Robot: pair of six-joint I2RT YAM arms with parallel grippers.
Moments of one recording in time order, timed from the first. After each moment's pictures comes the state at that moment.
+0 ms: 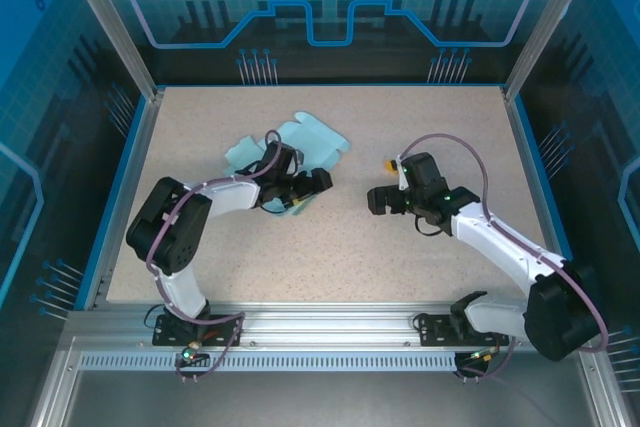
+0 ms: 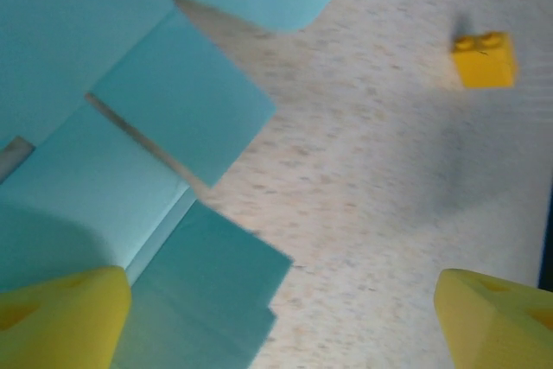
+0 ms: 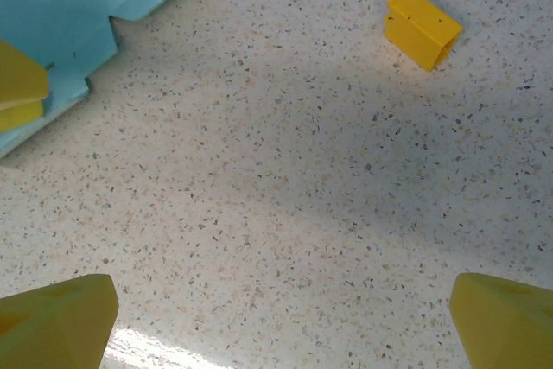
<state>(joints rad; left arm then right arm) -0.44 1.78 0.98 -0.04 0.39 -0.82 0.45 1.24 0.80 -0.46 0.01 0.29</state>
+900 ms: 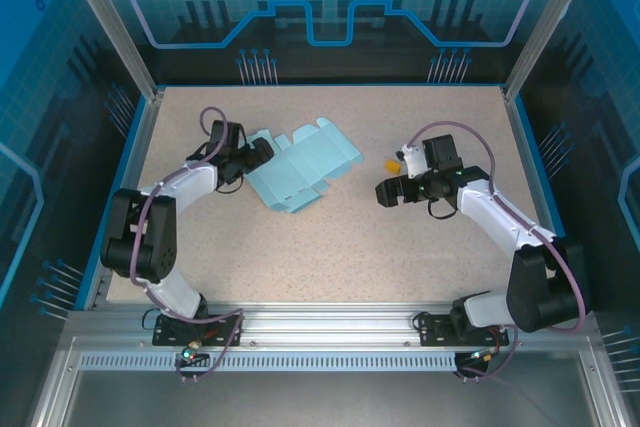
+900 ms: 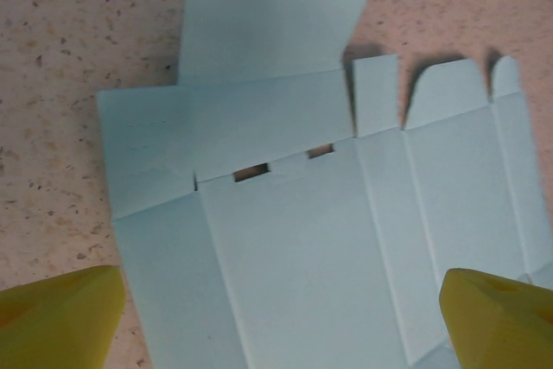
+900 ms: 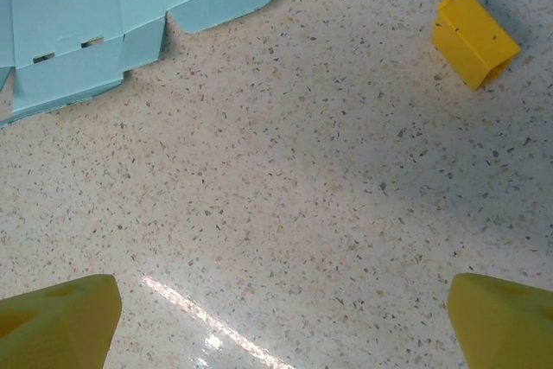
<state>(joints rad) -0.13 1.68 1.00 -0.19 0.07 -0.72 0.23 1.37 0.91 -0.54 -0.33 0.02</state>
